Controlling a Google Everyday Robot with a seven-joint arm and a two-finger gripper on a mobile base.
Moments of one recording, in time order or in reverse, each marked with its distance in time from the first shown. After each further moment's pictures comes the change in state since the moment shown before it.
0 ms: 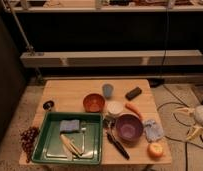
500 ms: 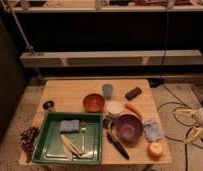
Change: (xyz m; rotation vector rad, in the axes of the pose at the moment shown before) arm 0.000 -0.001 0.000 0.003 0.001 0.000
